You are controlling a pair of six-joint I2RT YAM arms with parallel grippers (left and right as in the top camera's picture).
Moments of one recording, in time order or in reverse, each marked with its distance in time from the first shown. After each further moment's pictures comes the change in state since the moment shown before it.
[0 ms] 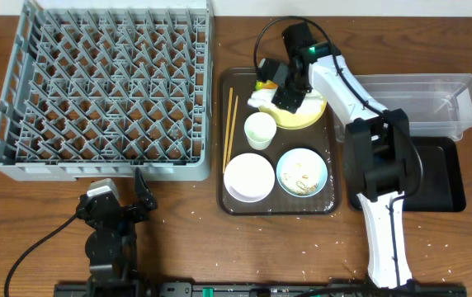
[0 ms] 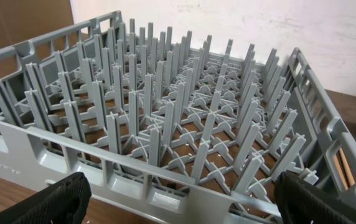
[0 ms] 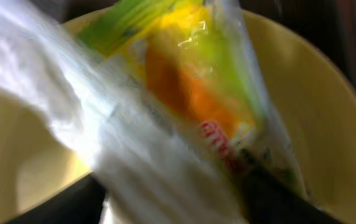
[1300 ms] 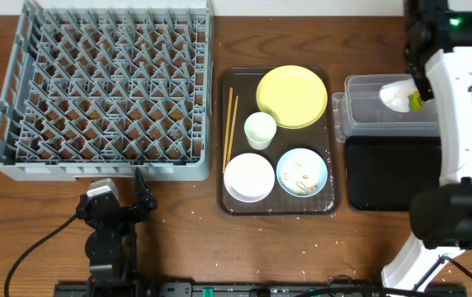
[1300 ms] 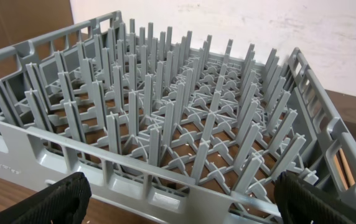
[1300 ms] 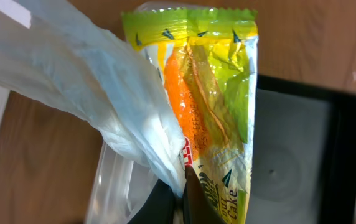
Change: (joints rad) left arm 0.000 0.000 0.000 0.000 0.000 0.000; right arm -0.322 -0.492 0.003 -0.498 0.655 2.187
